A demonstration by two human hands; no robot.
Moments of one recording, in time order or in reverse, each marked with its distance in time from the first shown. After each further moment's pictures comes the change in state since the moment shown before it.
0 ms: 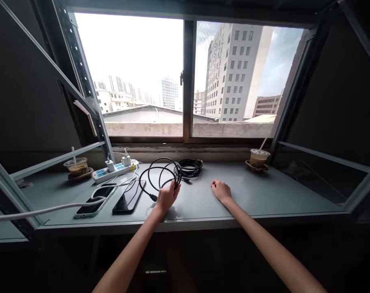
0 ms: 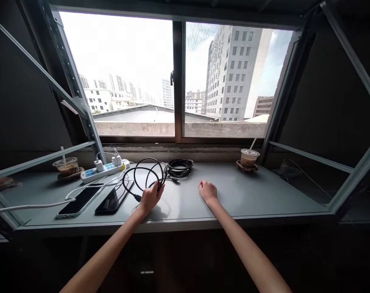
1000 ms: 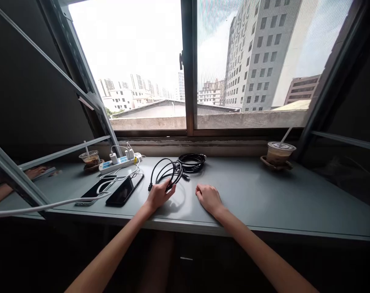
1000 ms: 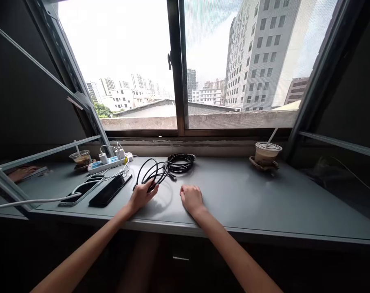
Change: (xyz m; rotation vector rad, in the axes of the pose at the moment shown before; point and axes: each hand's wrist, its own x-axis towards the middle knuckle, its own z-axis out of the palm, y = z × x) left_hand -0.004 0.009 -0.003 -0.082 0.164 0.094; right_hand -0.033 -0.027 -0.008 0.213 -0.051 -0.425
